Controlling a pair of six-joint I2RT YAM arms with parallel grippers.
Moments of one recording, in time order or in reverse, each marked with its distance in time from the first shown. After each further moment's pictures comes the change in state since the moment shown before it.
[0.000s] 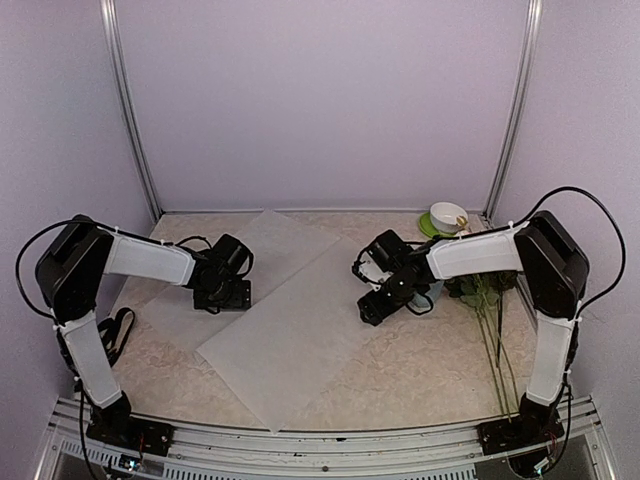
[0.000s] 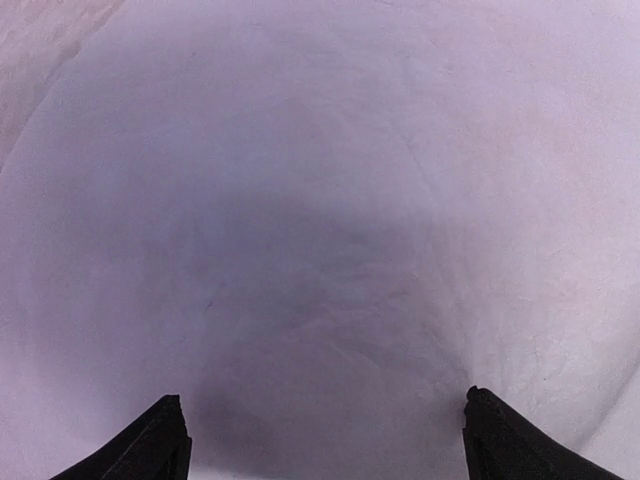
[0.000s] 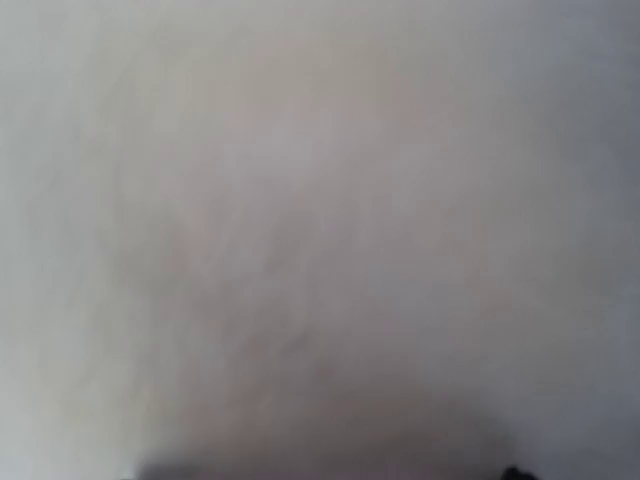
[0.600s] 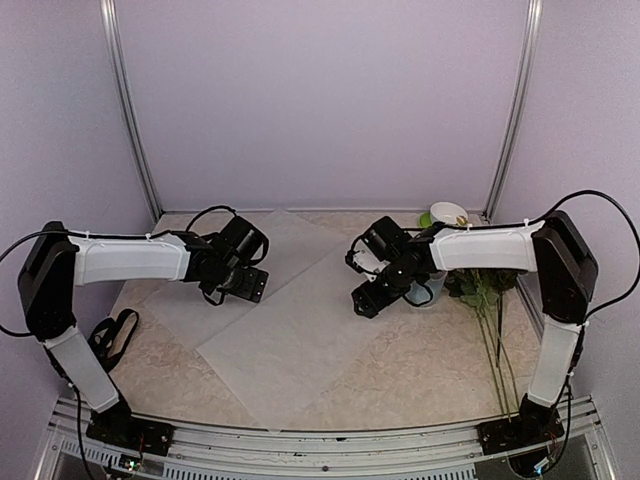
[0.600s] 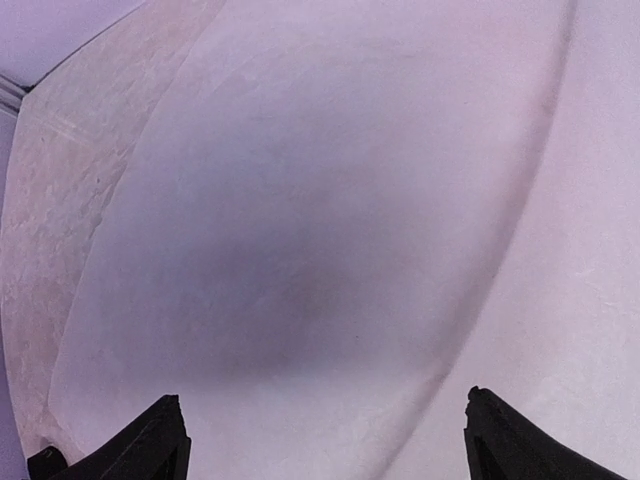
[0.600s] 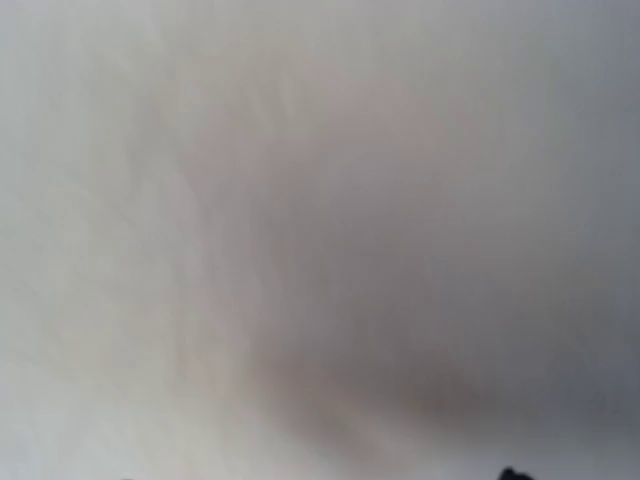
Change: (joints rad) left arm -0.131 -0.119 0.116 -0.114 -0.106 0.280; right arm 0.043 -0.069 0.057 -0.117 -0.014 0.018
